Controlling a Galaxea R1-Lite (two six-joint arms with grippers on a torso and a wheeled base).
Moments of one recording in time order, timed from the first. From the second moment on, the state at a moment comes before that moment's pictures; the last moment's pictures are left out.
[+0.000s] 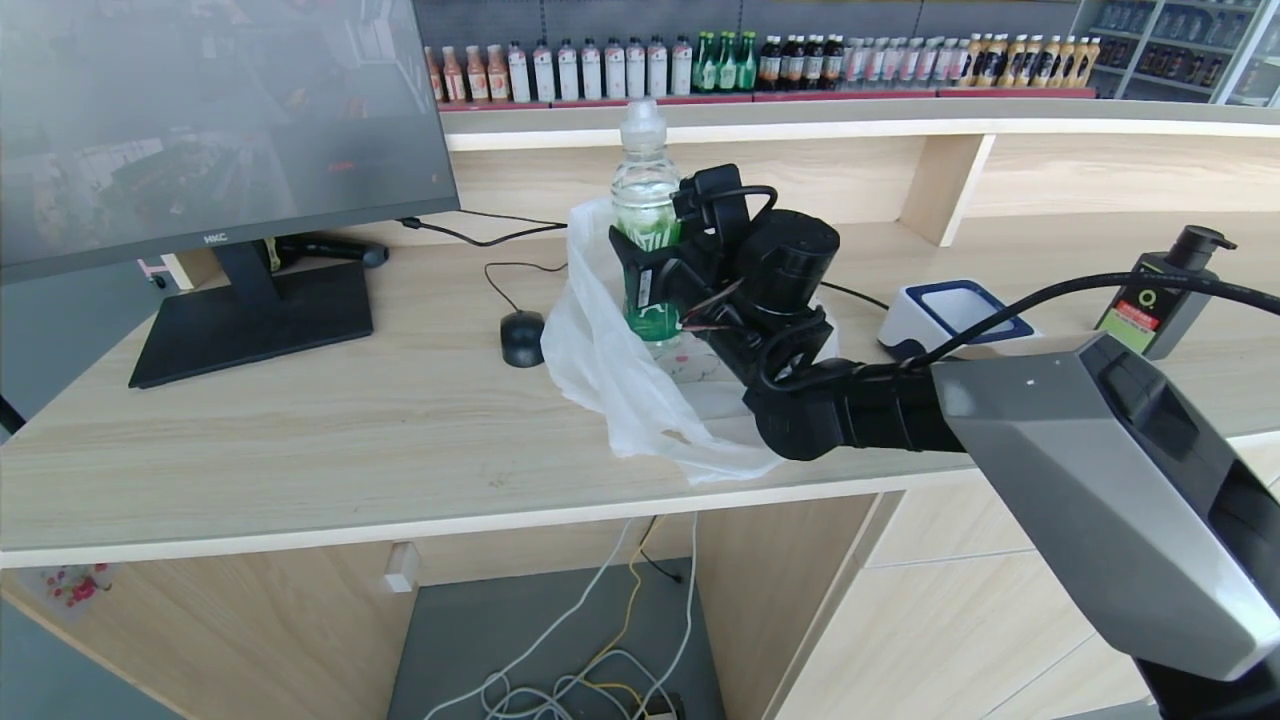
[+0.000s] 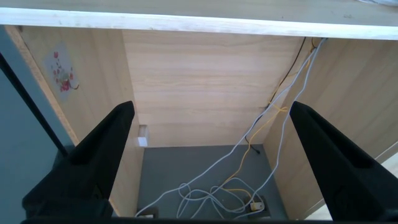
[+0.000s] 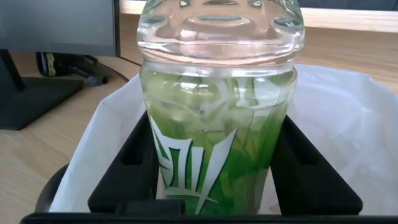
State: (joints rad) left arm 0.00 0.00 0.00 0.00 0.00 0.00; right arm 0.60 2.40 -1.88 -0.89 -0.05 -0.14
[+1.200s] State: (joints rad) left arm 0.00 0.00 0.00 0.00 0.00 0.00; right arm 0.60 2.28 -1.71 -0.93 -0.10 -0.10
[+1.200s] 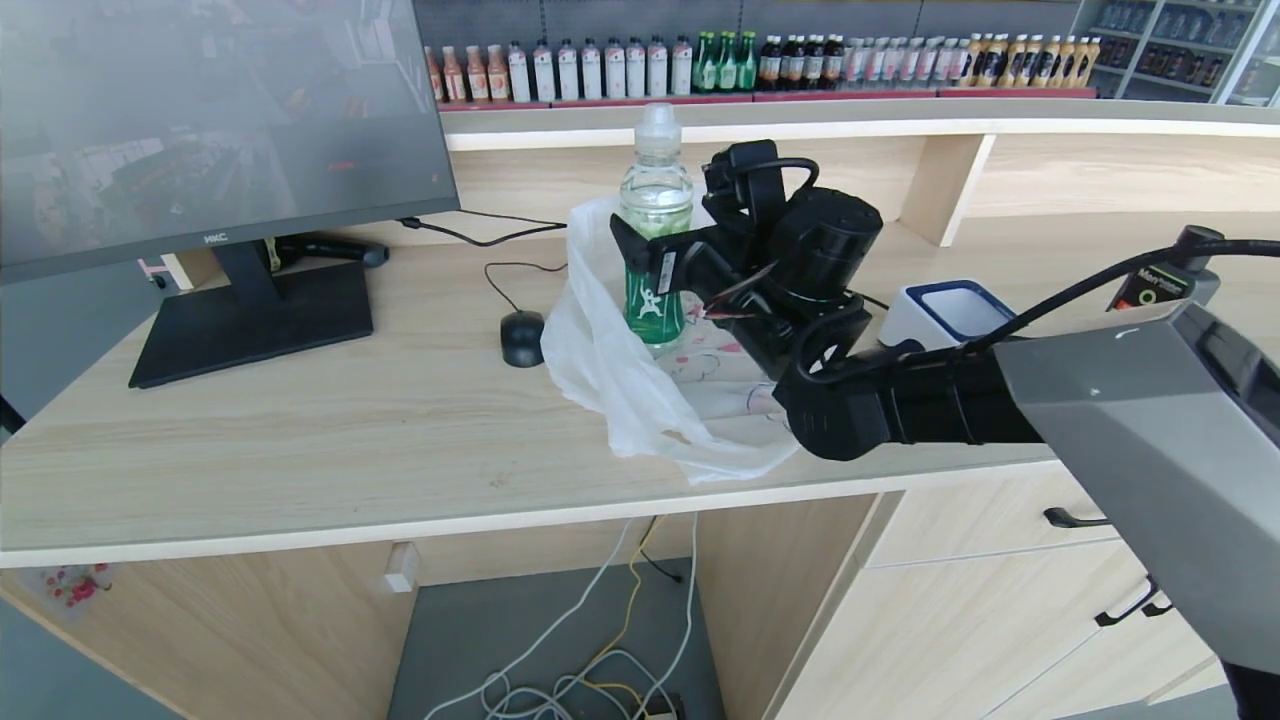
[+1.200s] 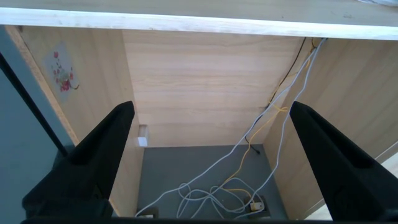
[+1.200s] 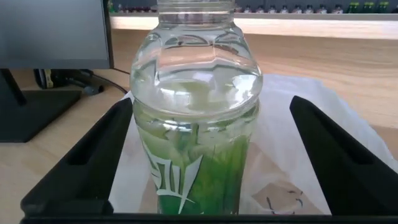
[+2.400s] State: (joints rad) left arm 0.00 0.00 0.00 0.00 0.00 0.00; right arm 0.64 1.89 -0.84 -1.57 -0.06 -0.05
